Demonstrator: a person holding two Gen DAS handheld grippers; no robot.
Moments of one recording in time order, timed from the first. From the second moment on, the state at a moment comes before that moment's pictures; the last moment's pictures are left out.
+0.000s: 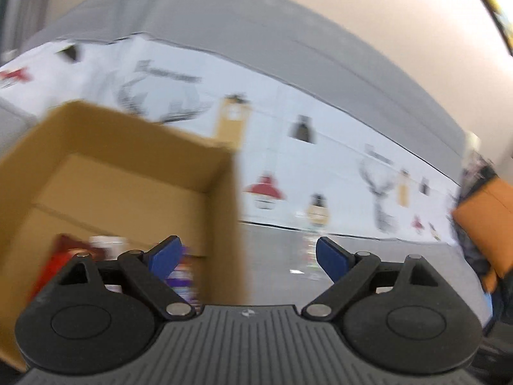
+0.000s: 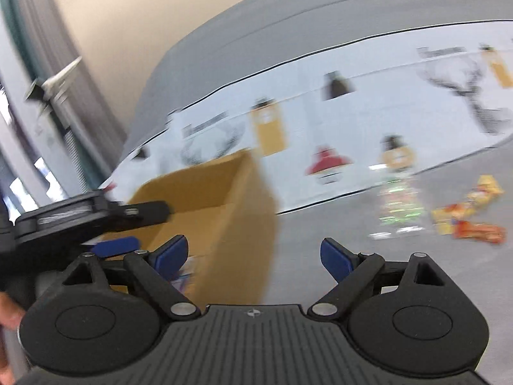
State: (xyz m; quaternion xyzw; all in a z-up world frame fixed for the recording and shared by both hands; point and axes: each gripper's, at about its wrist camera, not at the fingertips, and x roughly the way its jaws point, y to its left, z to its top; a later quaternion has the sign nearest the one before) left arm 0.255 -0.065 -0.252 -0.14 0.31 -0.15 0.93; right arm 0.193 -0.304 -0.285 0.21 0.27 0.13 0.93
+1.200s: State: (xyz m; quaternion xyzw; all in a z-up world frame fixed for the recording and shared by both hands) left arm 0.402 -0.259 -0.401 -0.04 0.39 -0.20 0.90; right arm 0.286 -0.455 -0.413 -0.02 0.39 0.12 0.91
